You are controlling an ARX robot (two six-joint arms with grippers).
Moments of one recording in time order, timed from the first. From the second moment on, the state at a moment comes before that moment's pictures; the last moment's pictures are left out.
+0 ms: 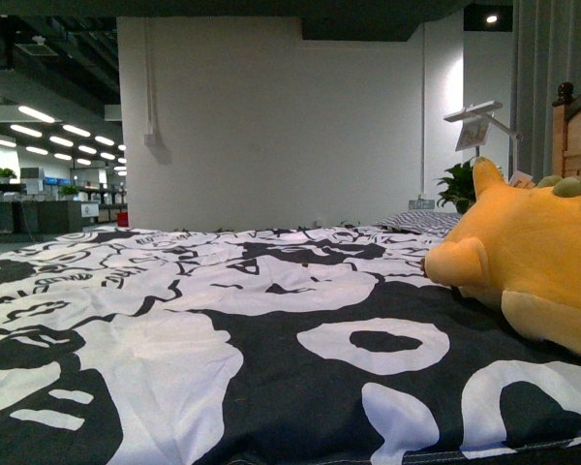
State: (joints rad) left arm 0.00 0.00 0.01 0.00 0.00 0.00; right arm -0.33 0.33 0.15 0.29 -0.46 0.19
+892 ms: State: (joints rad) left arm 0.00 0.00 0.01 0.00 0.00 0.00; right arm 0.04 1.34 0.94 0.49 -0.09 -0.13
